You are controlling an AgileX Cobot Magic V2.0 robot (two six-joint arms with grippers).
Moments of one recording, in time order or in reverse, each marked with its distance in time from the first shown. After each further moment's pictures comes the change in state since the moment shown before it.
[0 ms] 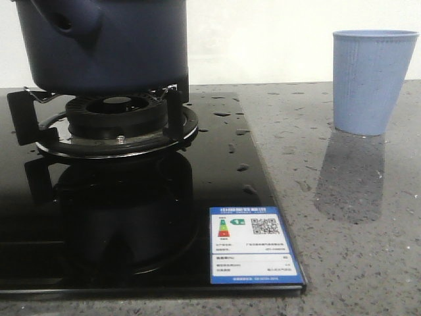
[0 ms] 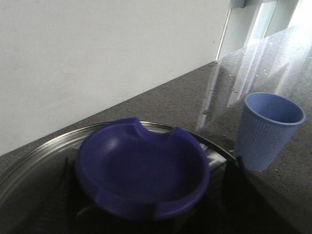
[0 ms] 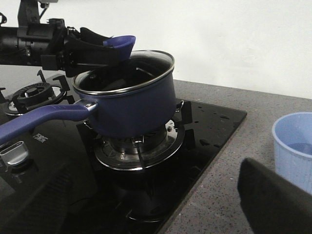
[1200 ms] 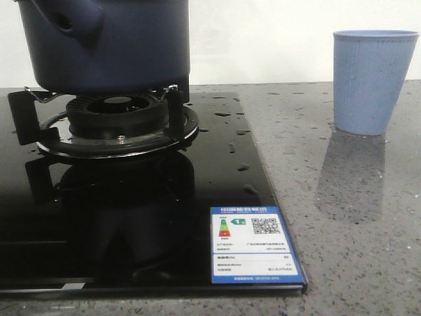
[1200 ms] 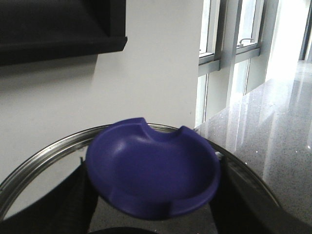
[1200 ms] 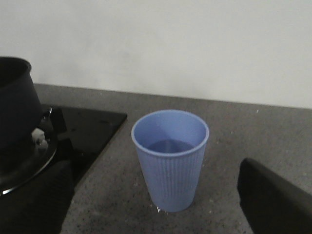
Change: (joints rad) left arm 0.004 -0.173 -0.078 -0.074 0.041 0.013; right arm 0.005 0.179 0.059 -0.130 -0.426 -0.002
